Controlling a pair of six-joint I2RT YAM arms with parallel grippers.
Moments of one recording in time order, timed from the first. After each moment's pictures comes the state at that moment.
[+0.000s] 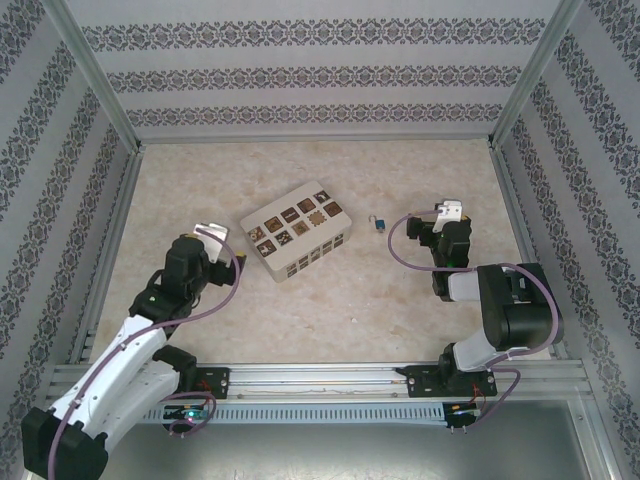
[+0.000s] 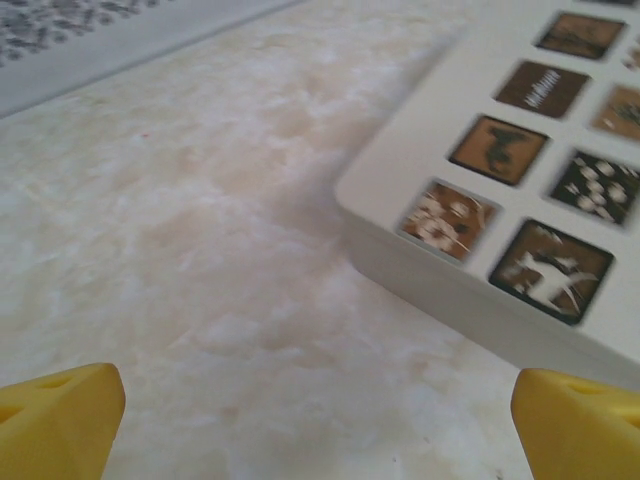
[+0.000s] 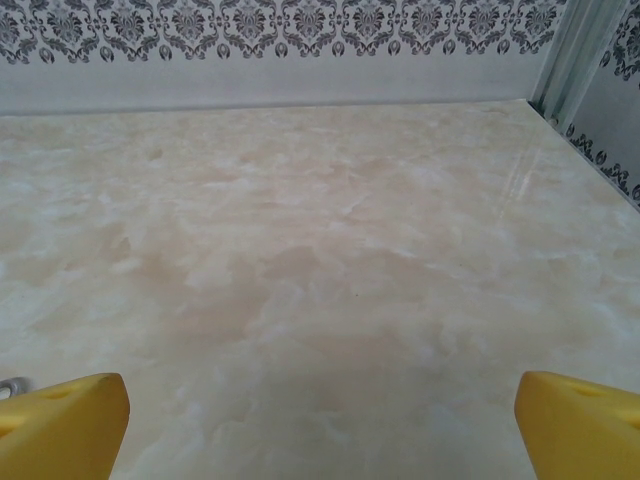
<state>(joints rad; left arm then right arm) -0.32 0.74 0.53 -0.34 -0.23 0.08 0.02 1.54 0.36 0.87 0.09 0.05</state>
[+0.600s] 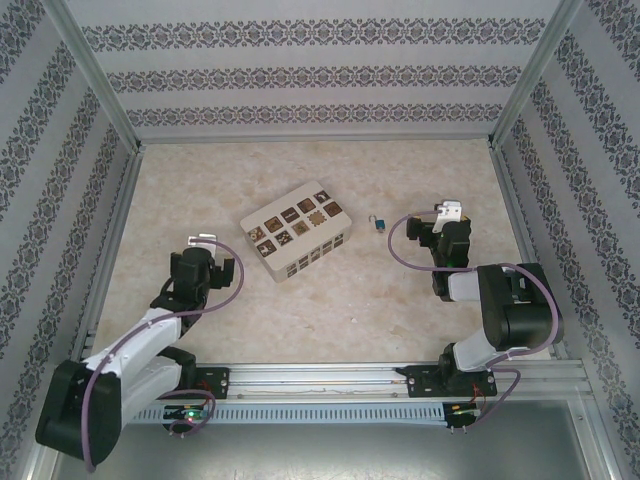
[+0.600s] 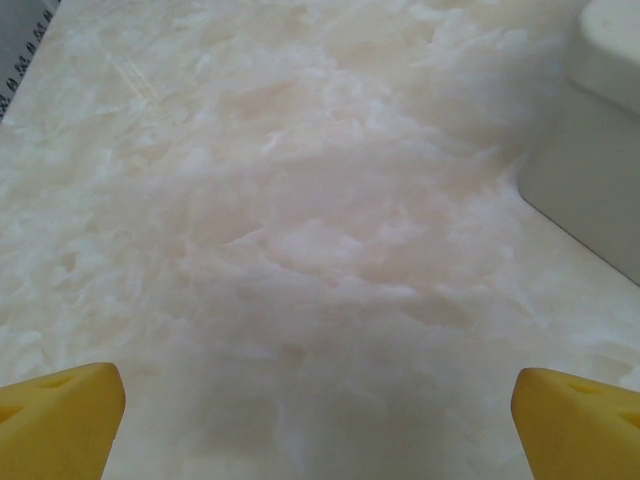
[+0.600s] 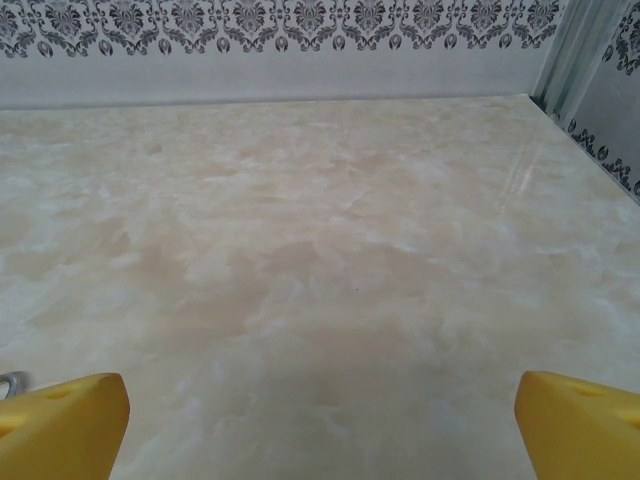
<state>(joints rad) -0.23 0.98 0.29 0.06 -0.35 0.00 0.02 1.54 0.36 0.87 0.09 0.05</state>
